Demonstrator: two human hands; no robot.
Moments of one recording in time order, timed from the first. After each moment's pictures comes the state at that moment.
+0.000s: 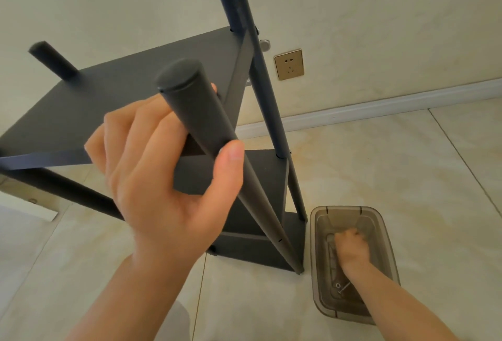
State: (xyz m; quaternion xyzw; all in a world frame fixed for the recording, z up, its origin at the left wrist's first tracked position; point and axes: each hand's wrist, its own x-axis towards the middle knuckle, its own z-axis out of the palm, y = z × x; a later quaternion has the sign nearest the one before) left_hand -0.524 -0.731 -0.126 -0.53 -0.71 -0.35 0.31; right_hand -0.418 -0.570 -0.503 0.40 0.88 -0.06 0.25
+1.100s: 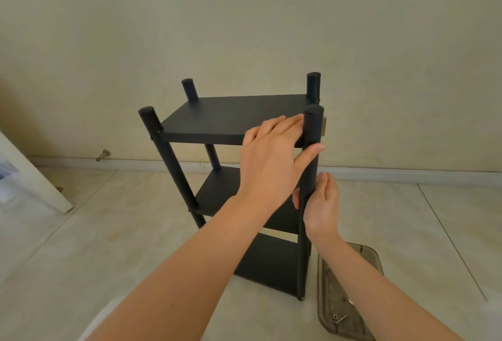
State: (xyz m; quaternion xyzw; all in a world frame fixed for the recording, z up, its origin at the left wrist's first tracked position) left_hand -0.528 -0.755 -0.096 -0.51 -0.79 -0.27 0.21; right_hand -0.476 -0.679 -0.213 0.31 0.58 -0.61 -0.45
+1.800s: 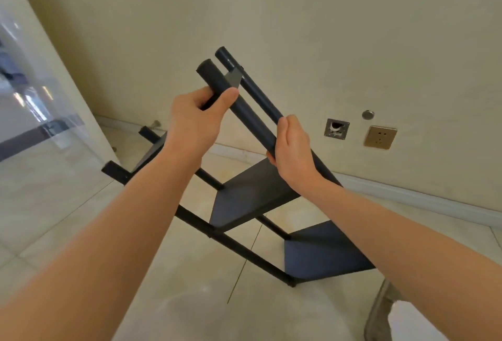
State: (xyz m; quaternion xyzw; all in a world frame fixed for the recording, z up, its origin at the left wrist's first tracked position) left_hand -0.671 -0.901 -0.059 -0.23 -0.78 -0.58 0.08; right_hand -0.620 -0.752 -0.129 0.11 0.82 -0.47 -0.31
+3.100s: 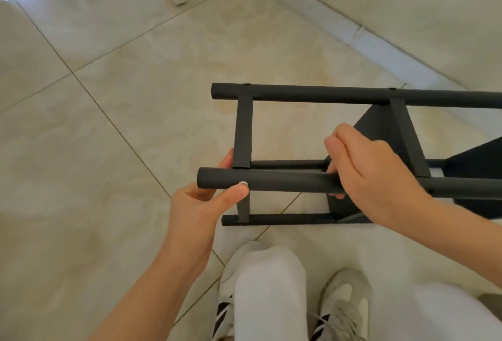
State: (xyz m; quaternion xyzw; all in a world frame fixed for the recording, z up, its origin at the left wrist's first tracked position) left_hand -0.612 -1.068 -0.358 0.13 -0.63 -0.75 -0.11; right_hand -0.644 -0.839 -0.307 -0.04 0.95 -0.30 0.08
